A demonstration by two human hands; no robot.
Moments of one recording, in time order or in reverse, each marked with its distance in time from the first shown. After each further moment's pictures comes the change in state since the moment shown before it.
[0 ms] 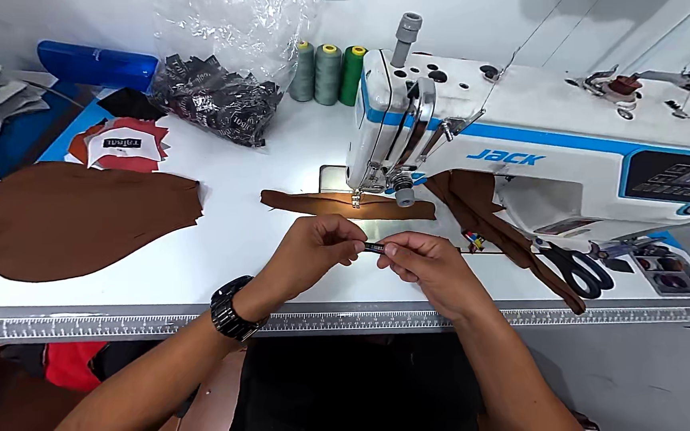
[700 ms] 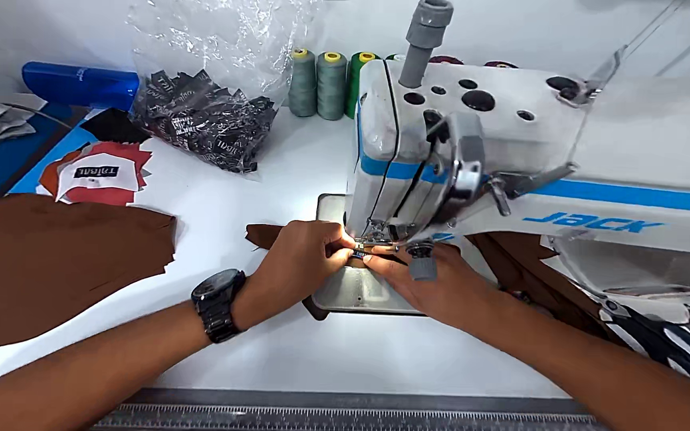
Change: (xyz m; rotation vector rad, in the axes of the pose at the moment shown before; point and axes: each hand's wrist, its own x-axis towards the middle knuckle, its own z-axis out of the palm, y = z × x) left_hand 0.078 -0.029 -0.025 0.864 0.115 0.263; right_hand 0.109 0.045 -0.050 -1.284 -0.177 -0.960
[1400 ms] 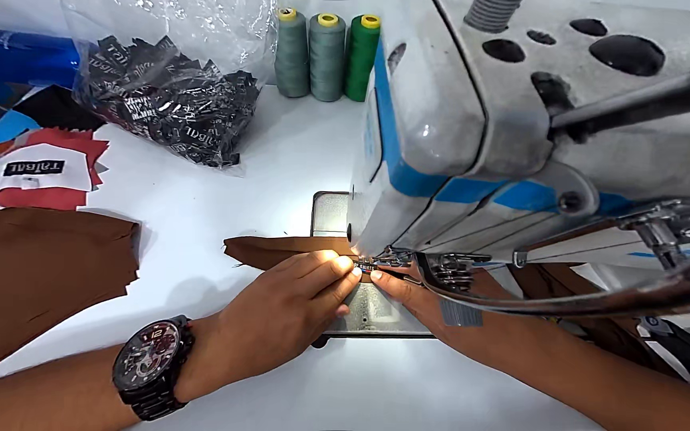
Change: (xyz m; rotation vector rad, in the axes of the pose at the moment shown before) left_hand -0.031 -0.027 0.004 0.313 -0.077 0.525; right_hand -0.012 -0.004 -0.004 0.046 -0.233 0.086
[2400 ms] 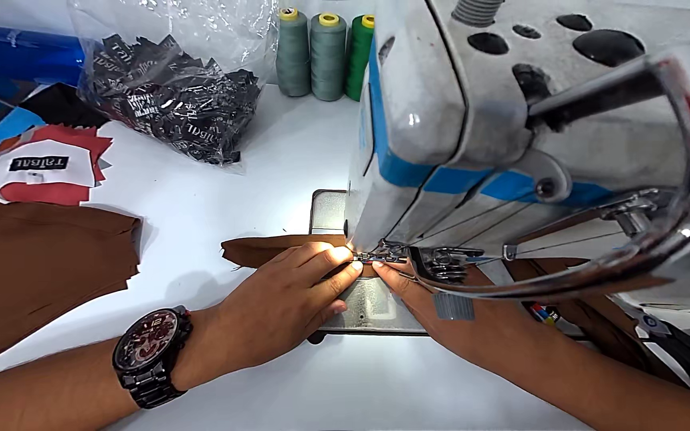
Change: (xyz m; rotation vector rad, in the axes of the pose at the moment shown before) left_hand 0.002 -0.002 0.001 -0.036 -0.046 -0.047; right_hand 0.002 -0.008 -0.014 -0.118 0.048 -0.030
